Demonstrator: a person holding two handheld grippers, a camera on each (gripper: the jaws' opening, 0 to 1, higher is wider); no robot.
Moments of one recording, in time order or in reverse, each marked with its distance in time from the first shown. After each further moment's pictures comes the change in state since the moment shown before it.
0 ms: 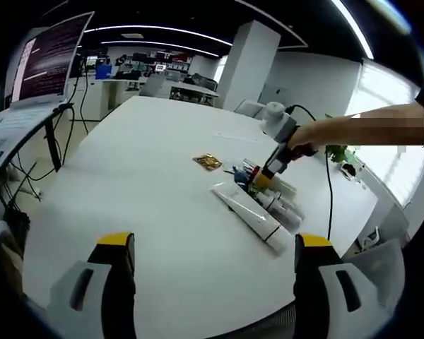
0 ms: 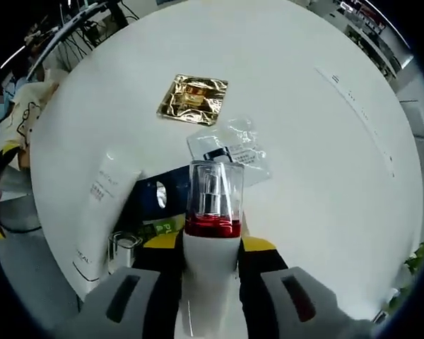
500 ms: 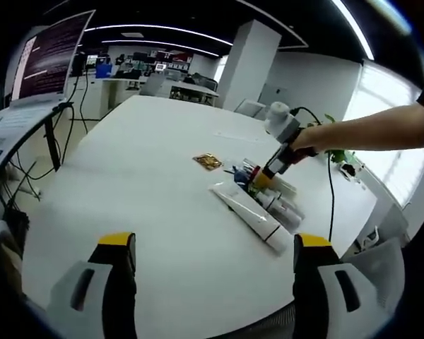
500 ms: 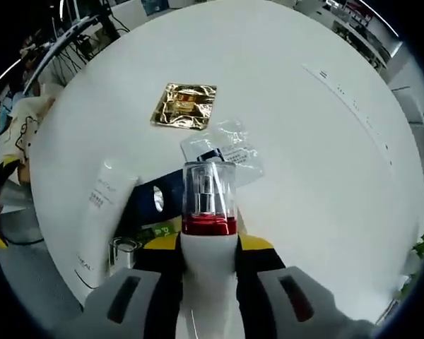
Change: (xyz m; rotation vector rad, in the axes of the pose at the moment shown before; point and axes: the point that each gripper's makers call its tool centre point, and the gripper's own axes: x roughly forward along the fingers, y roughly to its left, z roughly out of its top) left arm 0.000 0.000 0.000 0.007 0.001 -0.006; right arm 0.001 -0.007 0.003 0.077 -0.061 -0.009
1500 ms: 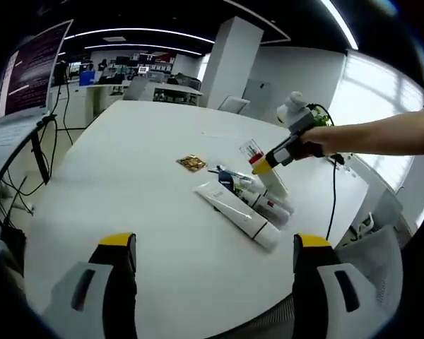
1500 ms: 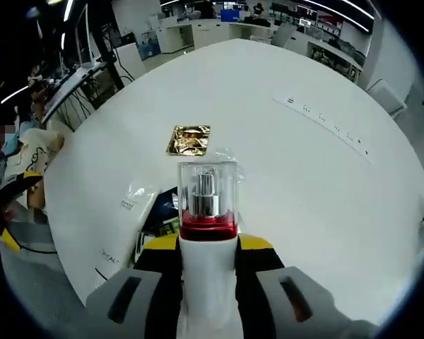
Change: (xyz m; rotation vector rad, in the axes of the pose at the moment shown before) left arm -0.001 -0.022 0.006 0.088 0.008 -0.083; right arm -0.056 0.001 -0.012 0.092 -0.319 -0.024
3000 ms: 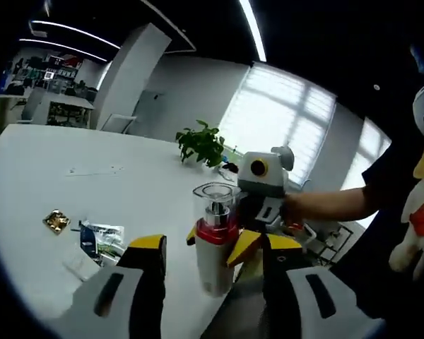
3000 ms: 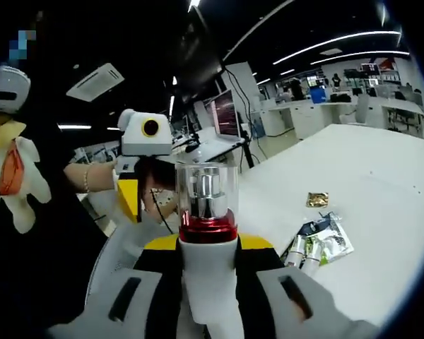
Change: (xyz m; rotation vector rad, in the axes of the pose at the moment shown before) left arm 0.011 -0.196 0.091 0.137 -0.058 -0.692; right arm -0.184 0.150 -0.032 -0.152 -0.580 0.673
